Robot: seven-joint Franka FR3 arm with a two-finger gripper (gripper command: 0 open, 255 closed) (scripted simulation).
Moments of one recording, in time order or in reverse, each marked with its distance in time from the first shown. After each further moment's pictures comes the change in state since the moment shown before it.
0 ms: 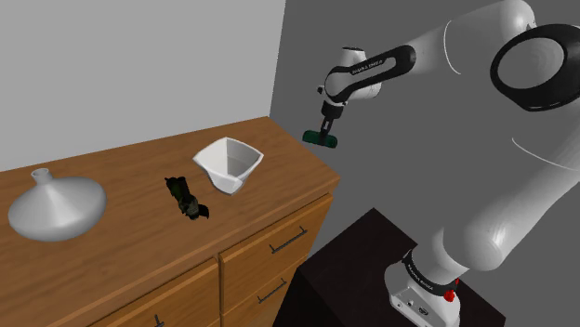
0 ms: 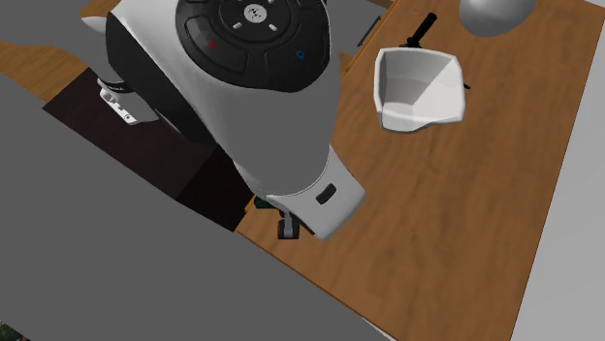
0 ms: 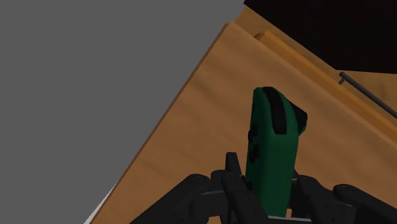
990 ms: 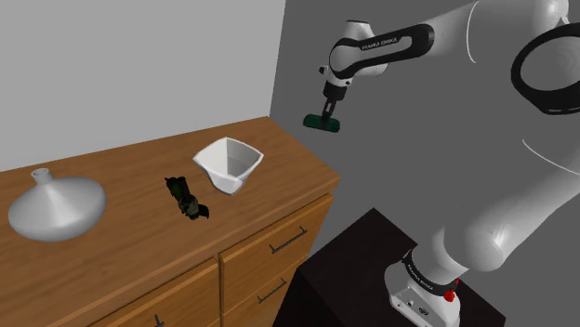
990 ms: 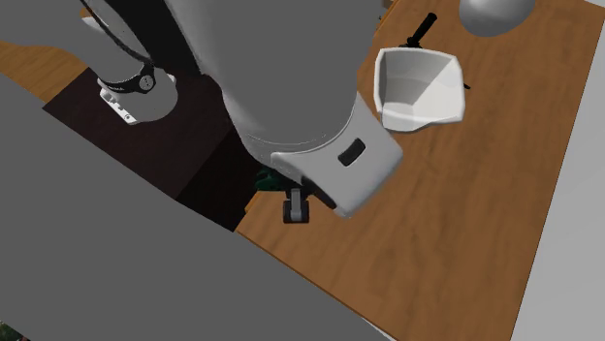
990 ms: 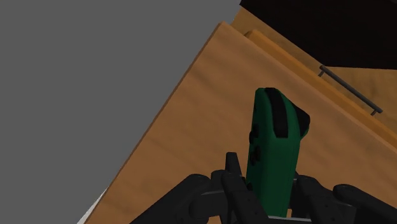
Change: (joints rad) arm 0.015 -0.074 0.014 0.104 -0.023 -0.176 0.042
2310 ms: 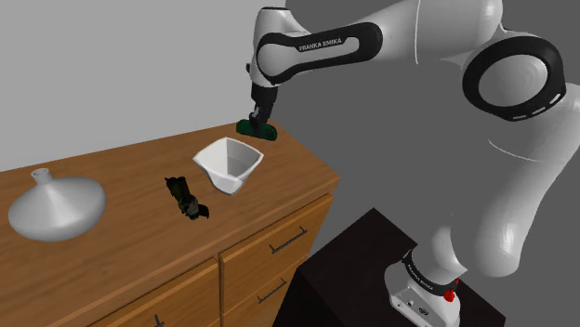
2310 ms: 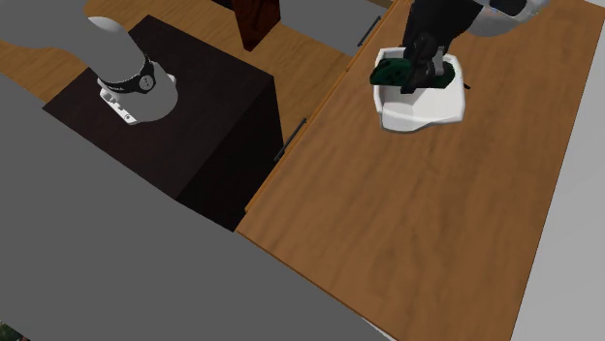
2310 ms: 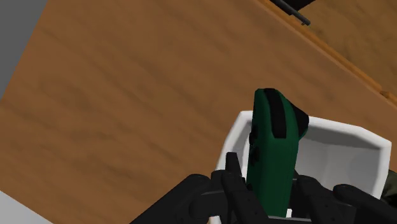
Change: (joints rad) arm 0.230 0.243 0.202 0.319 0.004 -0.075 0.431
